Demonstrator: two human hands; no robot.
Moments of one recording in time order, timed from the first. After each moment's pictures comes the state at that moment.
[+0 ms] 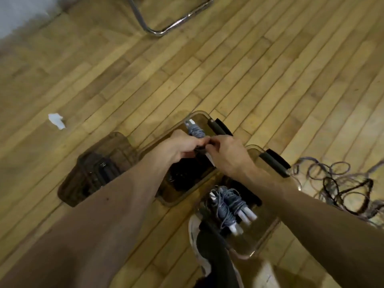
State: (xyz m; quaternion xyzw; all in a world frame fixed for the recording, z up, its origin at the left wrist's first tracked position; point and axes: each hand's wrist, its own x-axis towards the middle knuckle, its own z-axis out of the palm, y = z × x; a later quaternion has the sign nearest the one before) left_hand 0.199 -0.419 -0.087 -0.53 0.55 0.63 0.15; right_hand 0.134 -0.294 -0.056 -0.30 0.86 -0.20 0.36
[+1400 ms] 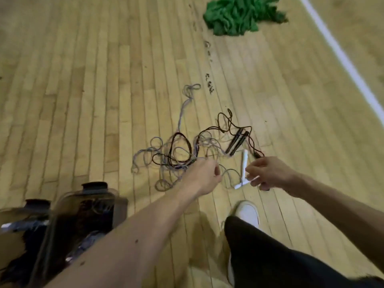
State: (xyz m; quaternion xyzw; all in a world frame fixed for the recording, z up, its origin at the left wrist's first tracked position) left_hand 0.054 0.096 0.006 0.09 0.91 0.26 0.31; right_hand 0.070 0.303 0.030 0.23 0.81 -0.41 0.34
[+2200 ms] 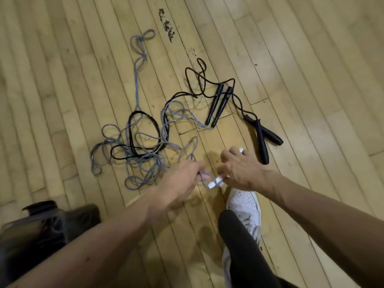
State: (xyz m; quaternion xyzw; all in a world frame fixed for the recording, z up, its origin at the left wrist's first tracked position) left_hand 0.034 0.163 -0.134 0.23 0.86 0.12 0.43; right_hand 0.072 0.344 -0.158 -0.18 0.90 -0.04 0.39
